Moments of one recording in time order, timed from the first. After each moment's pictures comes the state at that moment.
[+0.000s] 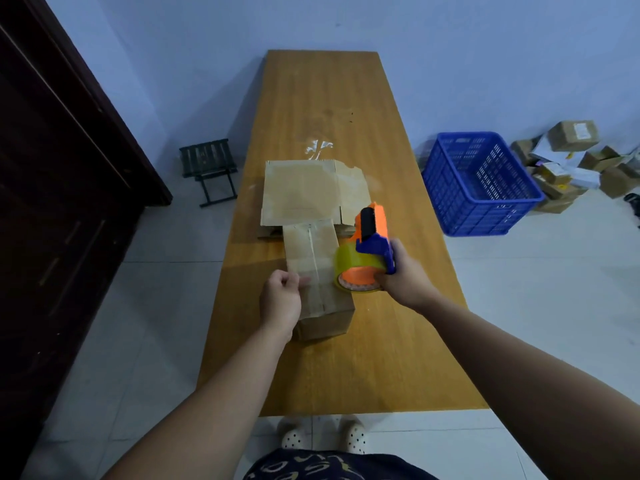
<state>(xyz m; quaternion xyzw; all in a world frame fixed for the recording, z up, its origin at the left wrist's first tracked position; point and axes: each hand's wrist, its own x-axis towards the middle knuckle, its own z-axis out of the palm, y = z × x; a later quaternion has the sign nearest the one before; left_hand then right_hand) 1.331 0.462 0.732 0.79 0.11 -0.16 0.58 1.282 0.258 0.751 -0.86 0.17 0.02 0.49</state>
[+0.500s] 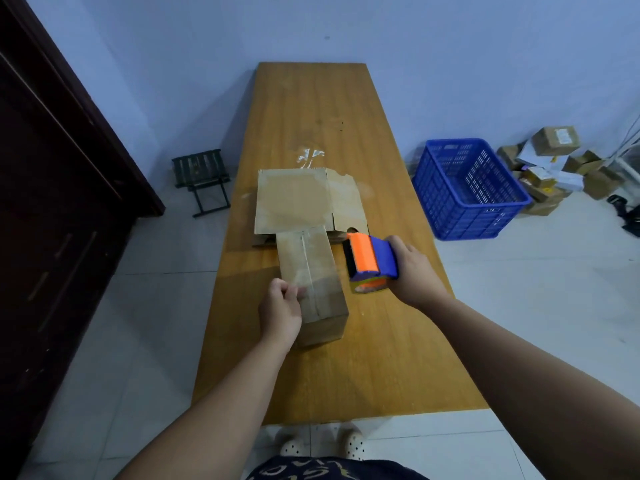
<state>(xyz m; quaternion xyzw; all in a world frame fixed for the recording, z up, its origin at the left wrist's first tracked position) 1.322 0.461 0.732 0.85 0.06 -0.14 0.51 1.276 0.244 0.767 -0.94 0.12 -0.02 0.32</state>
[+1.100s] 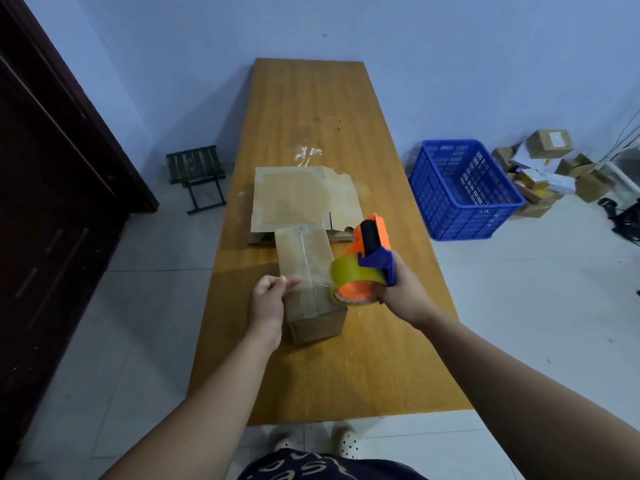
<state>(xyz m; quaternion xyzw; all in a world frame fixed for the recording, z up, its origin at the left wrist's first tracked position) 1.332 0.468 0.735 0.68 0.14 -0.19 0.70 1.261 0.267 0.764 -0.82 0.17 -0.01 0.54</state>
